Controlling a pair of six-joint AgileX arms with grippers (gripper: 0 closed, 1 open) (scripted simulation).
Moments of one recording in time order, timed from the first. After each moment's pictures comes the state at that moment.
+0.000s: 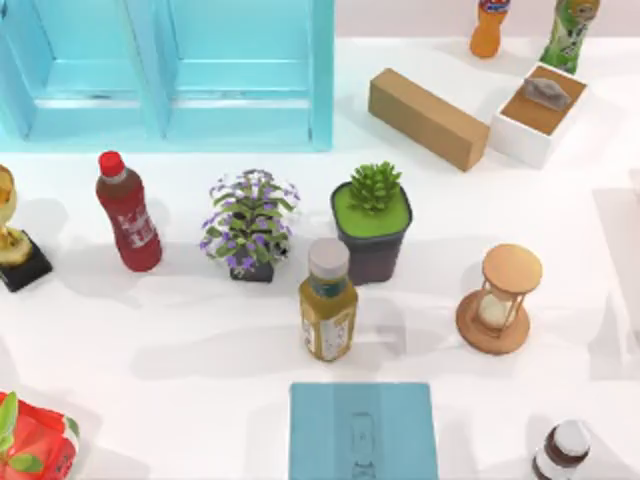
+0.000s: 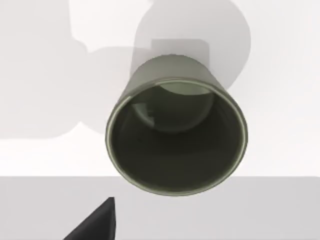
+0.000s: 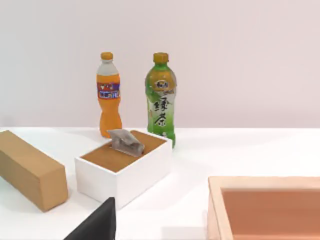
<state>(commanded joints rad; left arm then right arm) 0.83 1.79 1.38 -1.17 0.00 2.42 0.00 0.00 0.00 0.00 0.00 0.00</state>
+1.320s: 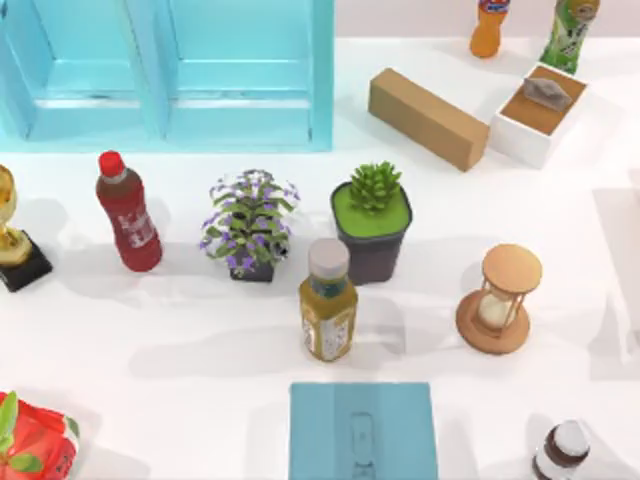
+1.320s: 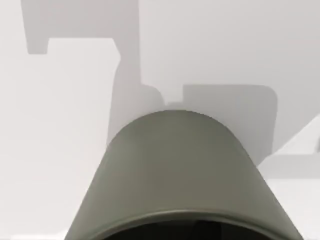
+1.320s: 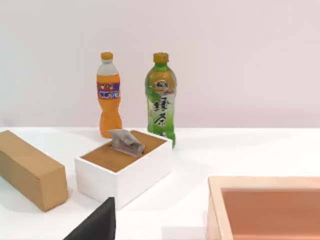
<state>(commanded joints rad) 0.83 1.87 1.16 -0.86 0.00 2.43 0.00 0.00 0.00 0.00 0.00 0.00</state>
